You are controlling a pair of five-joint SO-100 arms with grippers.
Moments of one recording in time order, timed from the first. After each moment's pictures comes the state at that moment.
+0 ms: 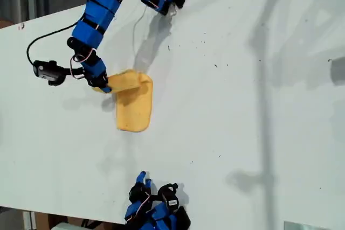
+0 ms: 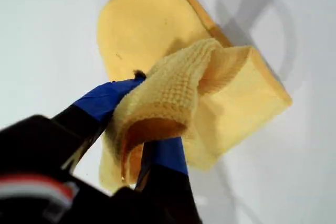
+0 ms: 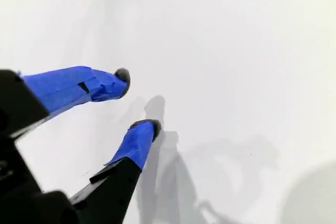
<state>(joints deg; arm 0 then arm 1) -46.1 175.6 172.0 66.6 -72.2 32.3 78.7 71.4 63.4 38.8</state>
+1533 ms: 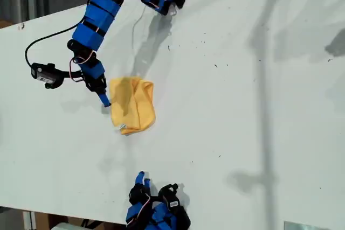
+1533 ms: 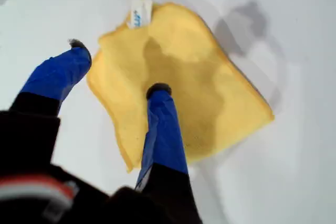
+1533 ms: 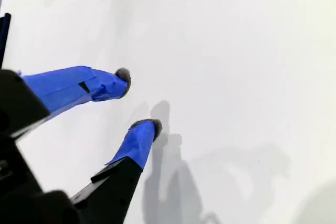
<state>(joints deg) -46.6 185.0 173.9 70.8 -71.9 34.3 82.2 74.3 60.5 36.6</state>
